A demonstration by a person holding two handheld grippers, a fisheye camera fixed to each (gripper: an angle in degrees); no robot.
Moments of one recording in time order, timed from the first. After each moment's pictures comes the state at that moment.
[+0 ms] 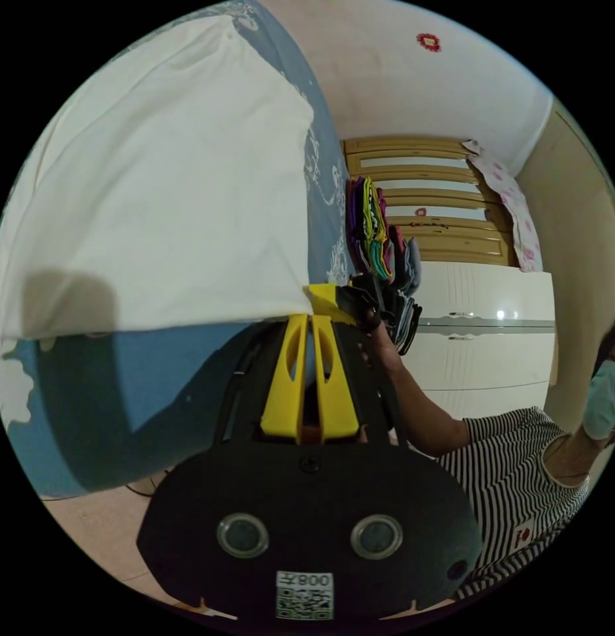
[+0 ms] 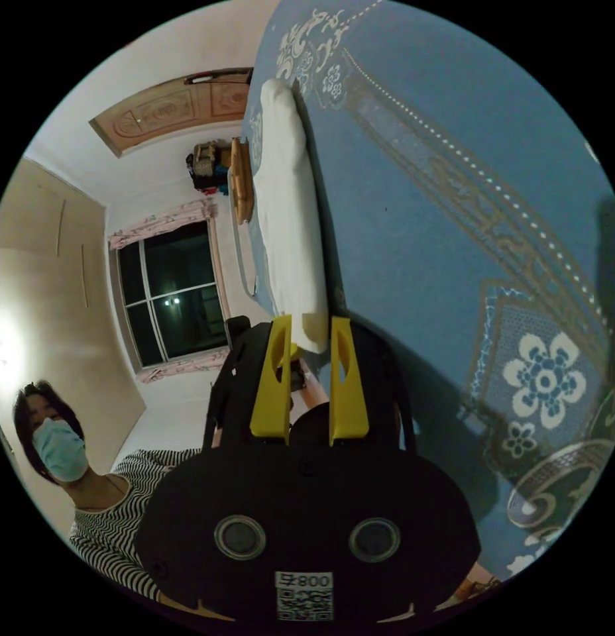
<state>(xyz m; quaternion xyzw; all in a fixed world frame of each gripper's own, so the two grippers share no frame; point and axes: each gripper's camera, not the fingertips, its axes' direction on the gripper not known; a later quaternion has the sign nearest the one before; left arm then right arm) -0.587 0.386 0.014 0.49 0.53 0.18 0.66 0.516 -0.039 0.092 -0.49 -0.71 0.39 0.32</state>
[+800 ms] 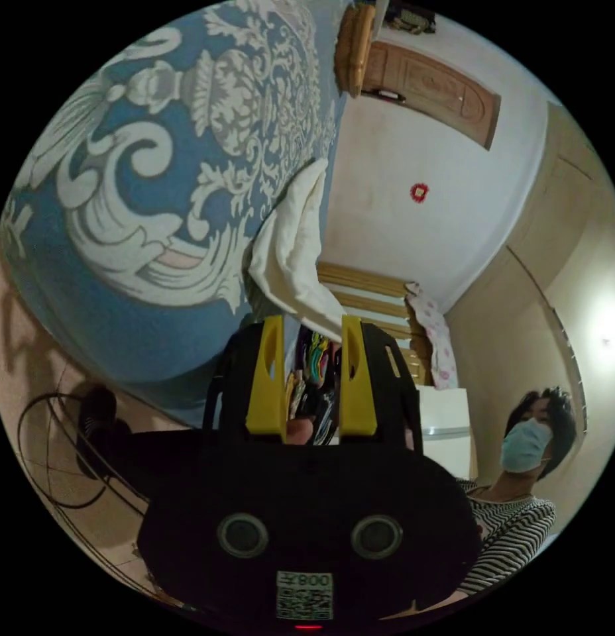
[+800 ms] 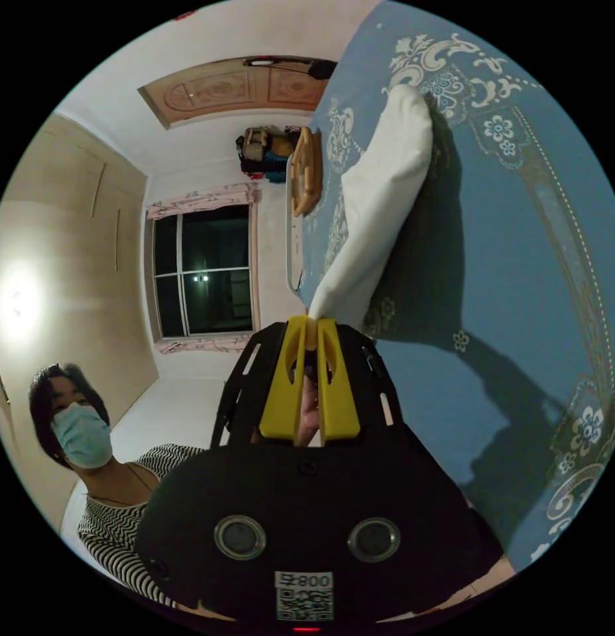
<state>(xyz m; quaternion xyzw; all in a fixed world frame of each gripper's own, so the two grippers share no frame) -0.761 0.439 0.116 0.53 0.74 0.03 0.42 0.595 -0.121 0.071 -0.41 -0.77 0.38 0.30</state>
